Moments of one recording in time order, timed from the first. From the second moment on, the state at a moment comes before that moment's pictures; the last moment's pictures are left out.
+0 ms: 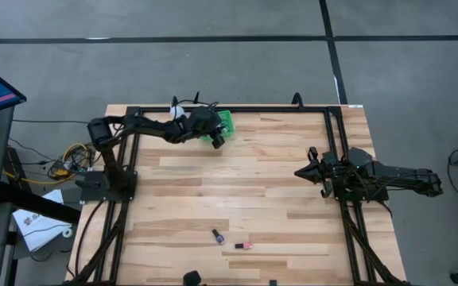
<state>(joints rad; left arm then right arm) 0.50 1.81 0.90 0.32 -0.18 0.12 -0.12 0.04 0.00 0.05 -0.23 0.25</state>
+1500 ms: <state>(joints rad) -0.19 1.38 0.90 0.08 0.11 0.24 -0.12 0.04 0.00 0.05 -0.23 0.25</state>
